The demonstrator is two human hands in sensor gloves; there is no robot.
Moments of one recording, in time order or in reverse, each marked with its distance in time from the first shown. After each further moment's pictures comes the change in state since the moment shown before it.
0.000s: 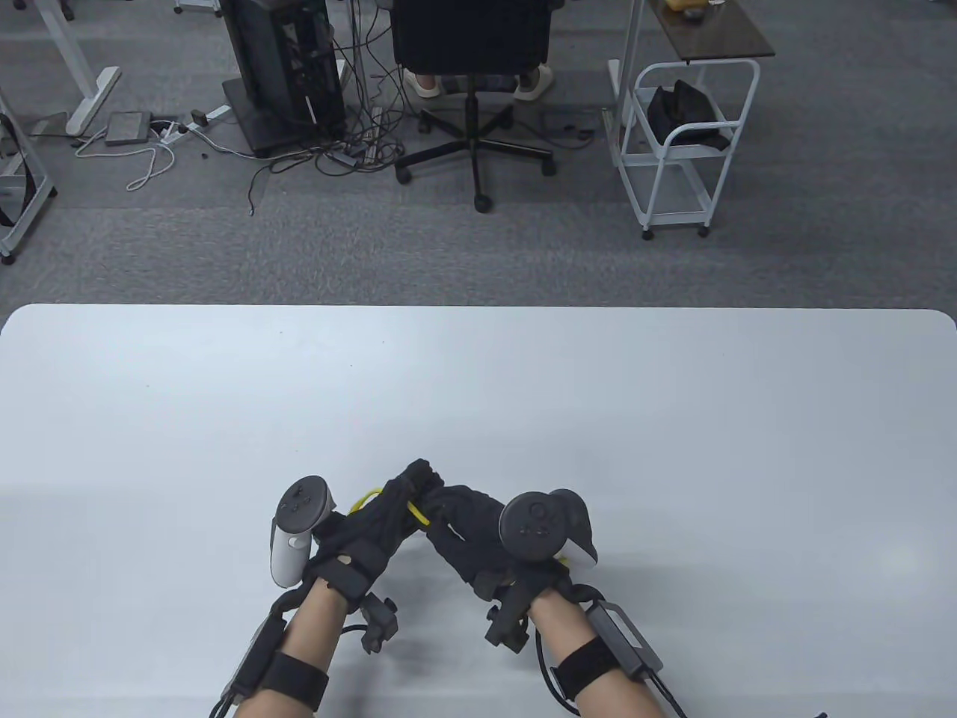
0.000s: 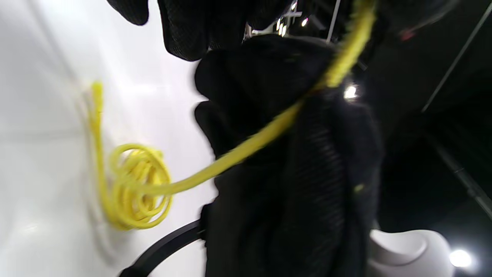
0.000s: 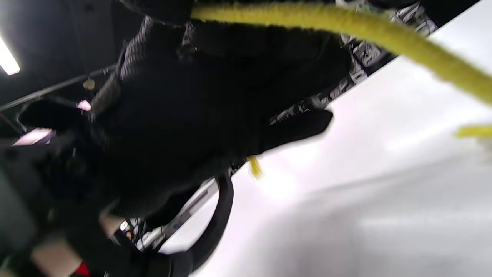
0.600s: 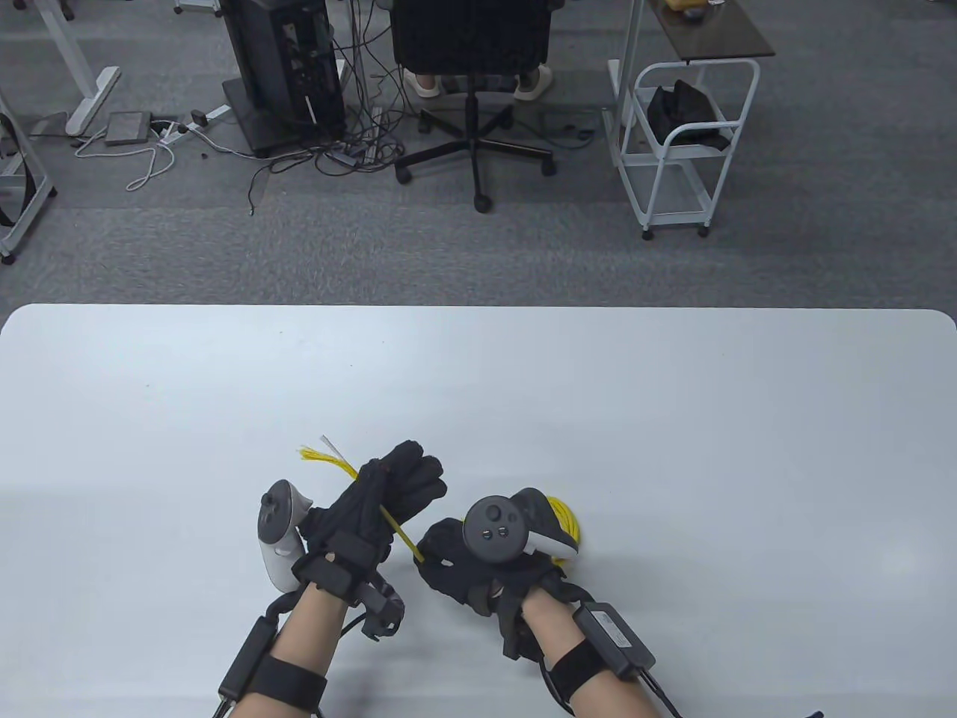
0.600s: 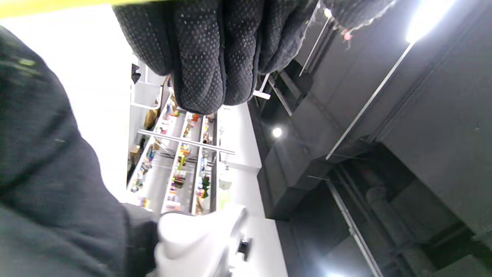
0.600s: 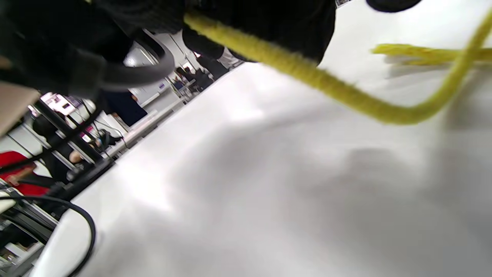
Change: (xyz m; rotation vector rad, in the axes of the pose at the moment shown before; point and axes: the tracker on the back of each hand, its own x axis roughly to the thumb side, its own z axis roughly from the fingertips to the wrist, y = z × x) left_hand 0.020 0.000 0.006 0.100 -0.244 0.253; right_hand -0.015 0.024 -0.006 0.301 0.127 0.173
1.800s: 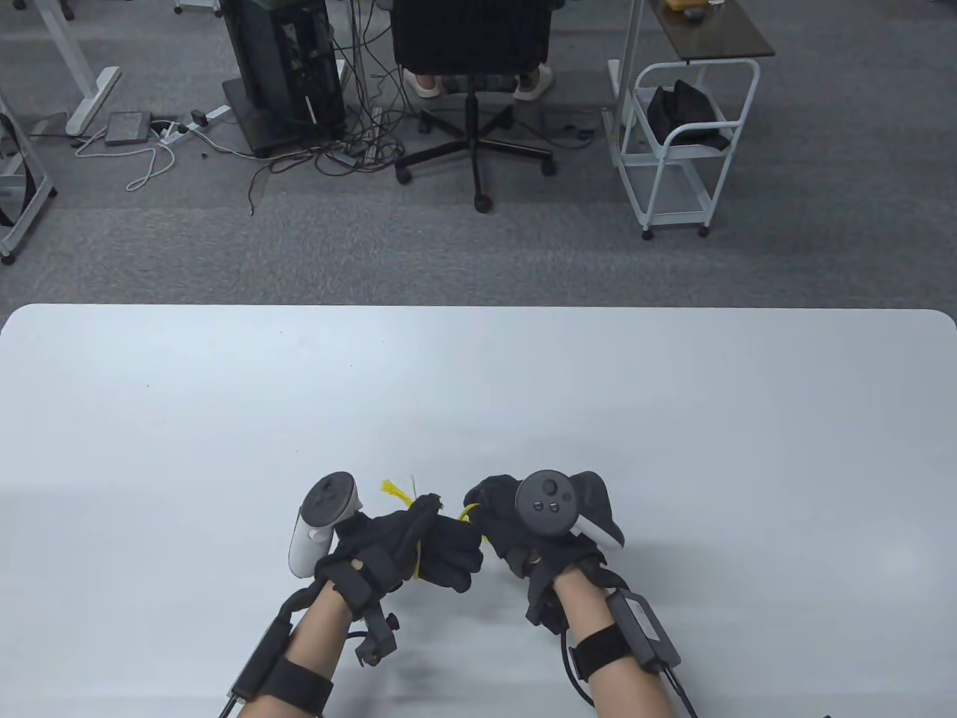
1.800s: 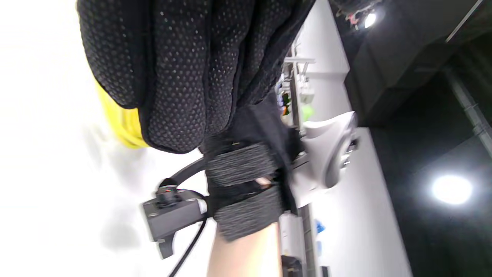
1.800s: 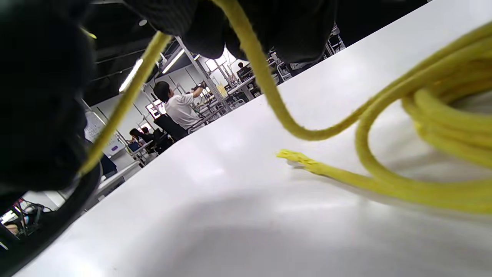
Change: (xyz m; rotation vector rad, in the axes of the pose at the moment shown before) left_hand -0.025 -0.027 -0.008 -0.412 0.337 -0.283; right_hand -0.036 -0.045 0.028 -0.292 0.159 -0.047
